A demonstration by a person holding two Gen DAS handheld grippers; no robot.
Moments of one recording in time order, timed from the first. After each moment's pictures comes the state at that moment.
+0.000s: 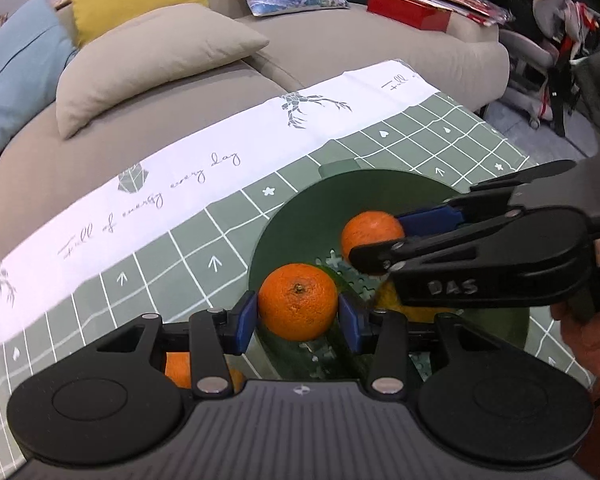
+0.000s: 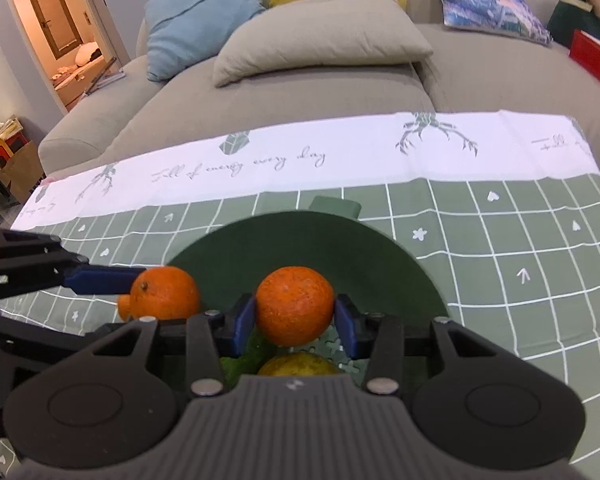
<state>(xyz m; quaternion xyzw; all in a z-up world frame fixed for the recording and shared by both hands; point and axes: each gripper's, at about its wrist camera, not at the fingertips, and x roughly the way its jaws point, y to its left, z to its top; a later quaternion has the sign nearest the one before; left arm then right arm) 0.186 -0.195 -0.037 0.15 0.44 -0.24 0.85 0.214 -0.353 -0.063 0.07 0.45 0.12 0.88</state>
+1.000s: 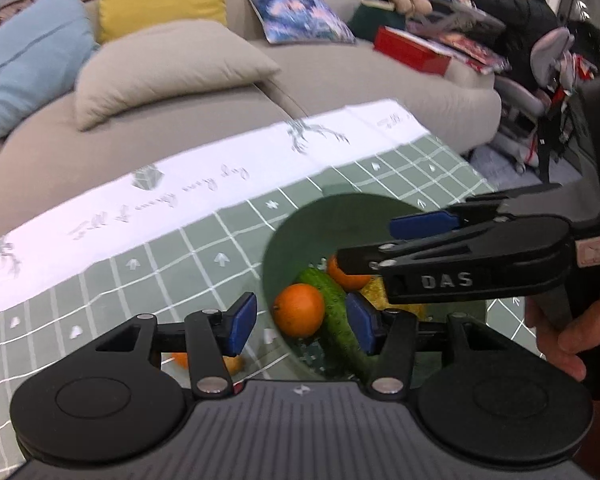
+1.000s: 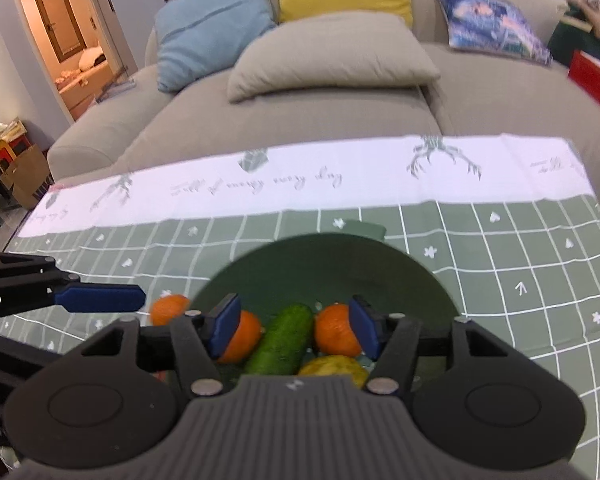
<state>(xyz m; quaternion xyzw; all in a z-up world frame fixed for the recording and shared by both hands) 0.157 -0.149 -0.005 0.07 0.42 -0.25 0.87 0.190 -0.331 -0.021 0.06 0.43 0.12 0.89</state>
